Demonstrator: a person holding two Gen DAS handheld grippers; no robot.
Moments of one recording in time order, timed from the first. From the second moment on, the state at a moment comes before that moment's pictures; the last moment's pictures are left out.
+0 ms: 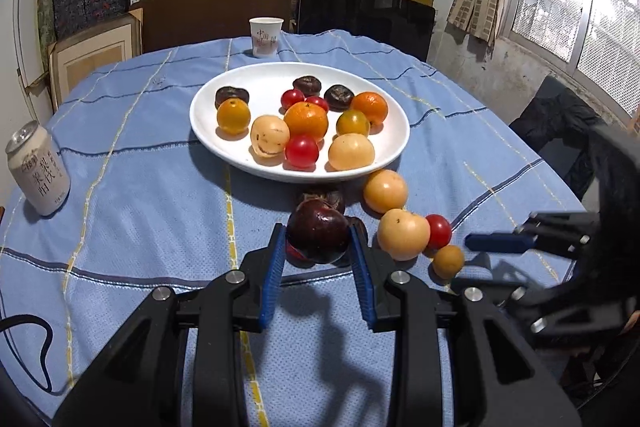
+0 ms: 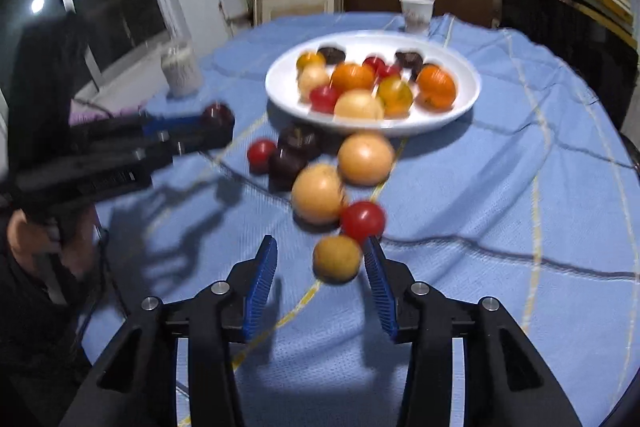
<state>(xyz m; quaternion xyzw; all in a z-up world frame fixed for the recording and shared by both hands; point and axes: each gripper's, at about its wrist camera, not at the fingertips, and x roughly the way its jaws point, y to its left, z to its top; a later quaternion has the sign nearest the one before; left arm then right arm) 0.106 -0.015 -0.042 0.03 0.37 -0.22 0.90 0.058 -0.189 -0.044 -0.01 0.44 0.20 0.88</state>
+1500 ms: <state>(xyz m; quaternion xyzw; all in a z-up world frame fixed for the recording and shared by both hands) 0.258 -0.028 -0.011 0.03 0.36 -0.17 0.92 0.219 -0.206 0.016 0.02 0.35 0.17 0.92</state>
